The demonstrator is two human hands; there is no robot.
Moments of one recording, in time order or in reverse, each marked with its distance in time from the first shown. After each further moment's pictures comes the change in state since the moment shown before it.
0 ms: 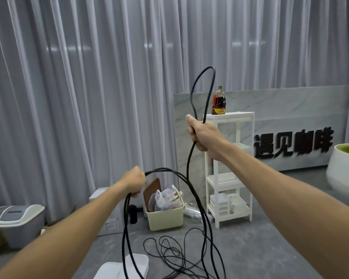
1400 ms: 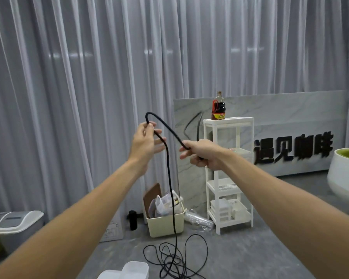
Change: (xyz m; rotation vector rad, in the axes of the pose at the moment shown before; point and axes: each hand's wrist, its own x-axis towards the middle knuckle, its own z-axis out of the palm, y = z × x) left_hand -0.010 0.094 -0.029 -0.996 0.288 0.398; right_hand 0.006 0.015 -0.002 -0.064 -0.178 0.298
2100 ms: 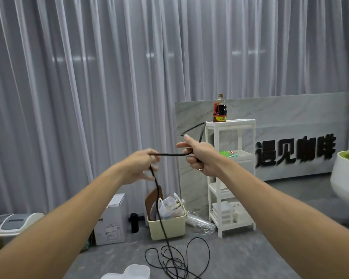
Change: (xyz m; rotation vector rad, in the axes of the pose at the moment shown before) left_hand -0.005 -0.005 -0.040 0.399 -0.355 -0.393; right_hand -0.009 -0.001 0.016 0.307 0.040 -0.065
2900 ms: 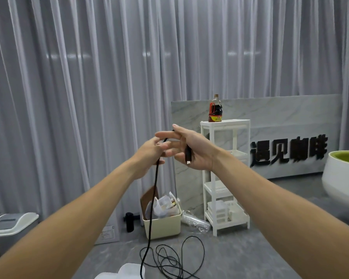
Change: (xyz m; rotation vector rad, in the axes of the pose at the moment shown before) left_hand -0.003 0.023 0.033 -0.032 0.002 0.243; right_hand -0.027 -0.027 0.012 0.269 -0.443 0.053
